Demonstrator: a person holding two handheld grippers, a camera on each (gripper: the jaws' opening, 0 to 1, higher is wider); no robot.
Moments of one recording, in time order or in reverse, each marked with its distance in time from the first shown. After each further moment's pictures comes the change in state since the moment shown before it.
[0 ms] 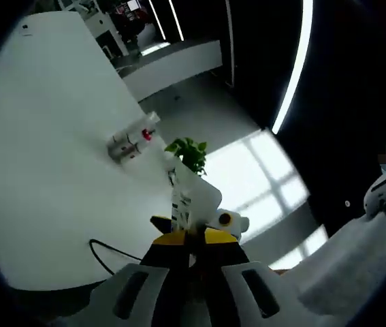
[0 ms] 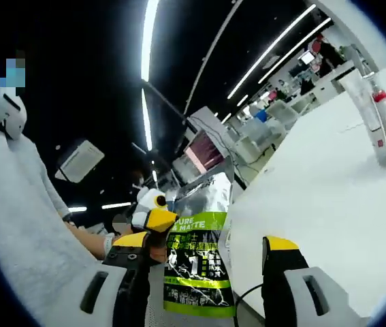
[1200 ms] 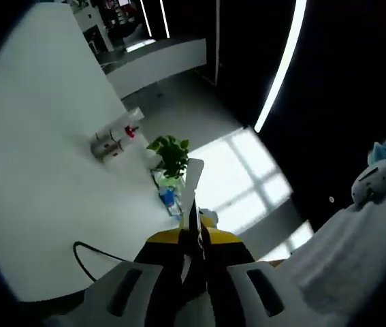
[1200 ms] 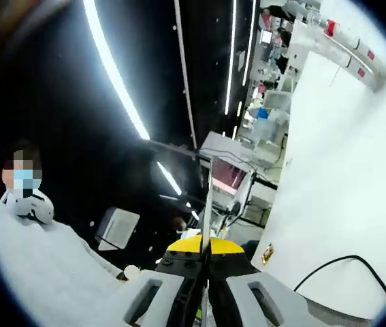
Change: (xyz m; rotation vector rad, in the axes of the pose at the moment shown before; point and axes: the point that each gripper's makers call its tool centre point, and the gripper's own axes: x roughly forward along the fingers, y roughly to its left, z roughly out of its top) left arm 0.005 -0.001 -0.003 0.023 0.004 -0.095; right arm -0.007 0.011 0.020 0.388 -0.171 0.171
